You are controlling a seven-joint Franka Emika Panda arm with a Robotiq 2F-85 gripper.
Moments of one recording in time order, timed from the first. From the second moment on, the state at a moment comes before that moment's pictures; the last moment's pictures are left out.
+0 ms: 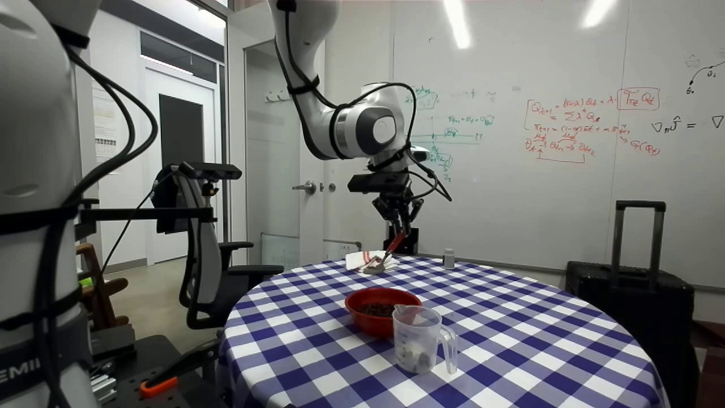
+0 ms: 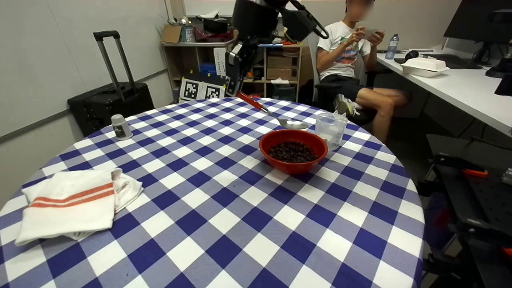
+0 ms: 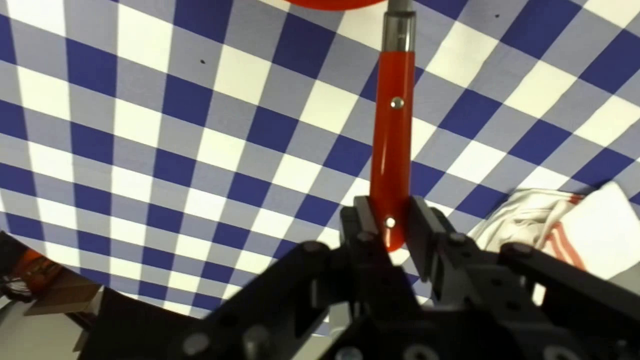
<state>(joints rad) 0.01 0.28 0.03 -2.21 -0.03 2.89 -0.07</state>
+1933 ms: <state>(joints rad) 0.96 0.56 -0.96 -2.26 -0.82 3.01 1.15</state>
